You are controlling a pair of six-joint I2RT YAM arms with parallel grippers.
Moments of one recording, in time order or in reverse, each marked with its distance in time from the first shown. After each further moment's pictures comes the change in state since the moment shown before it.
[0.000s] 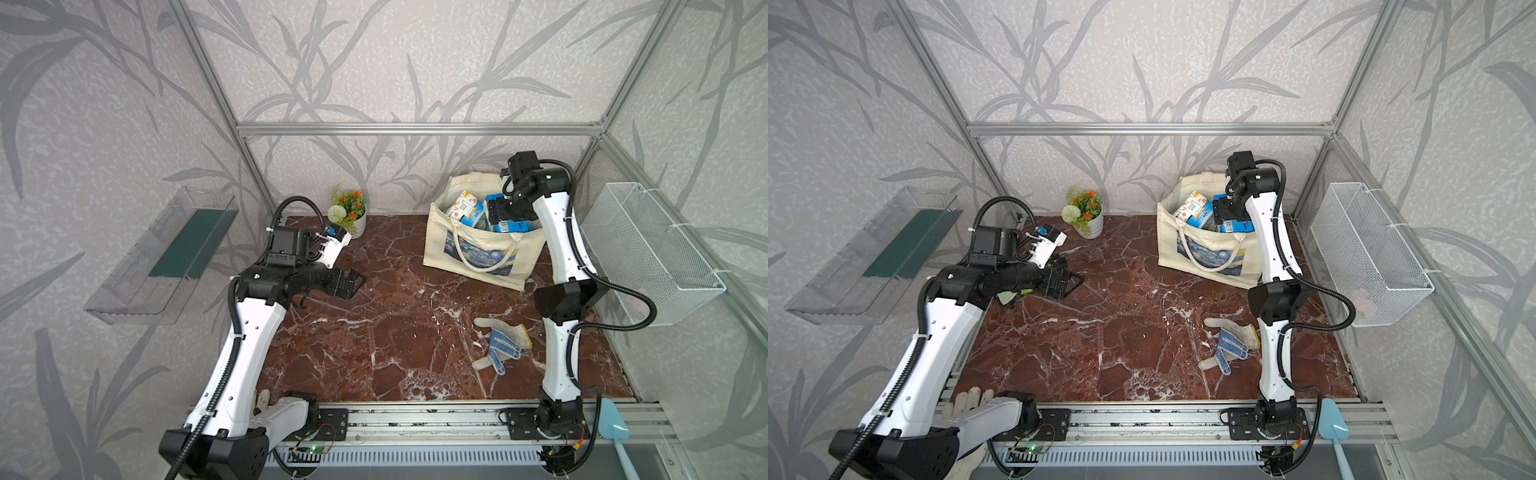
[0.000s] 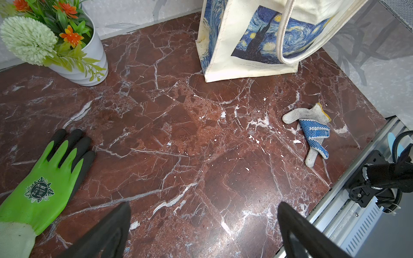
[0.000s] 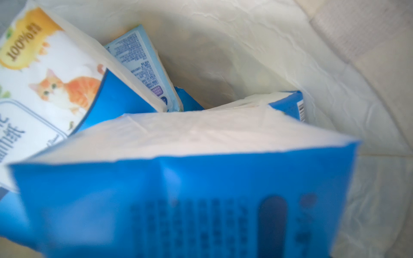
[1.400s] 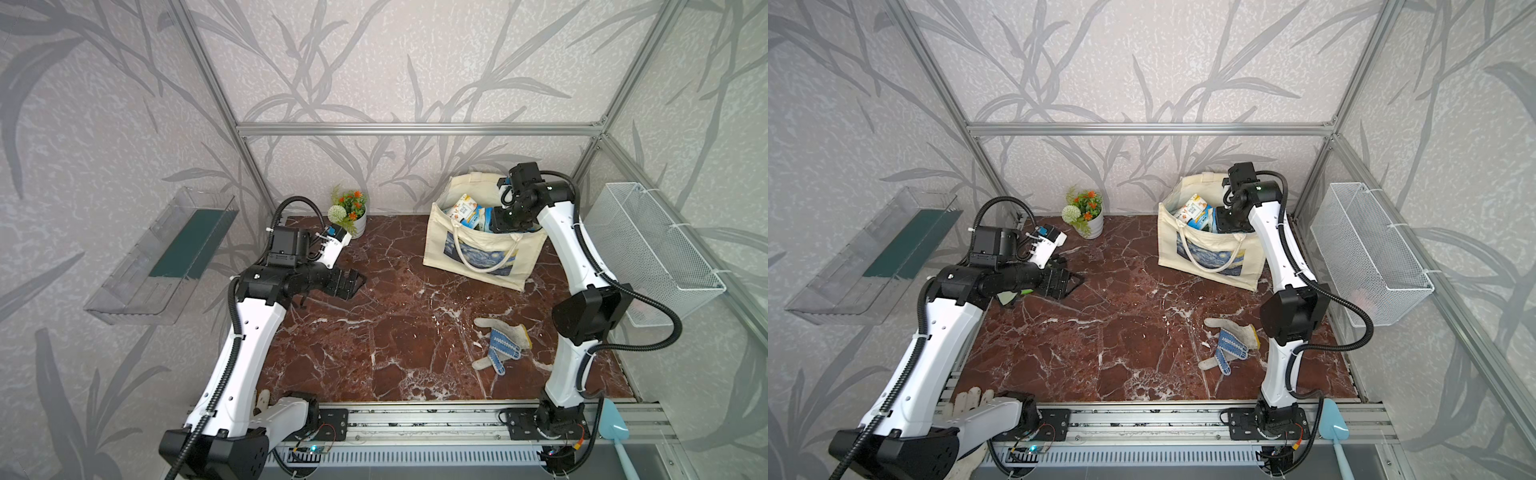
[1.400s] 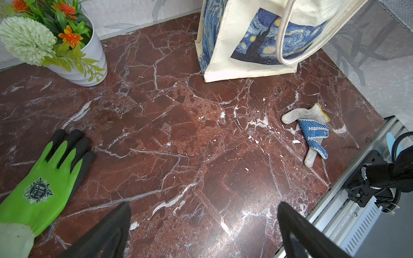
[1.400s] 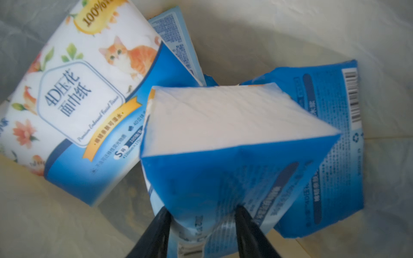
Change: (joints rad) left arm 0.000 0.000 0.000 0.000 0.003 0.000; right arm 0.008 -0.254 -0.495 0.255 -0.116 0.020
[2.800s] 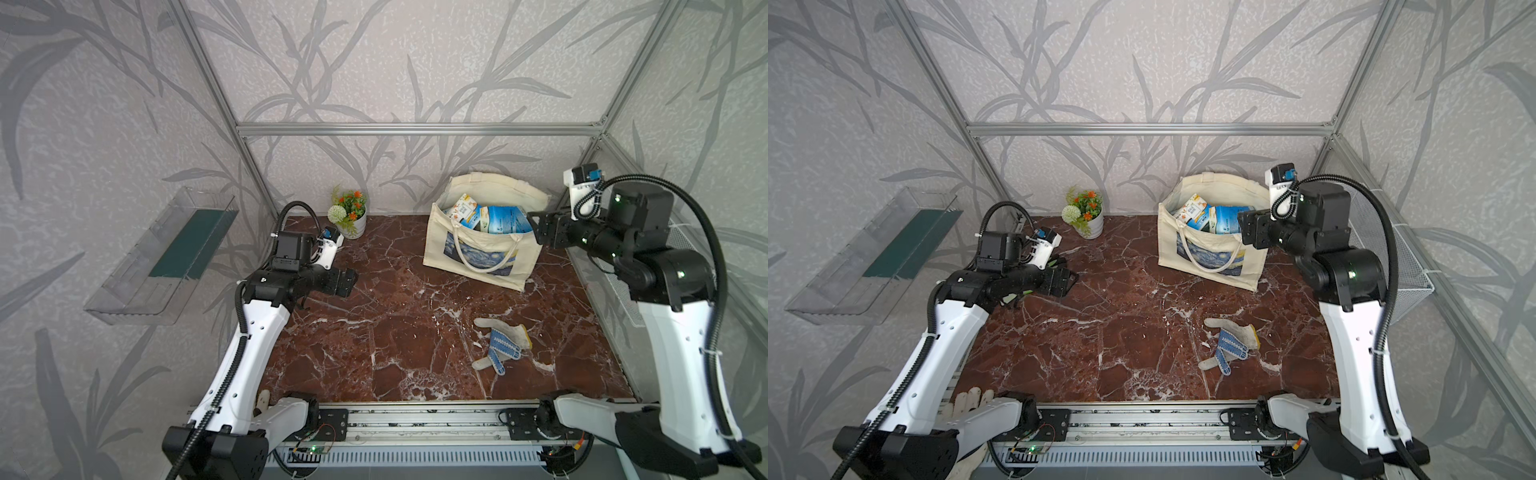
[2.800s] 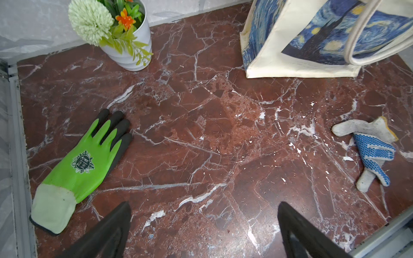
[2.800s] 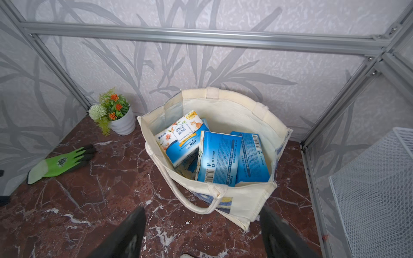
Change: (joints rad) left arm 0.002 -0.018 -0.135 0.129 -0.217 -0.090; right arm 0.000 -0.798 -0.395 0.245 -0.063 -0.036
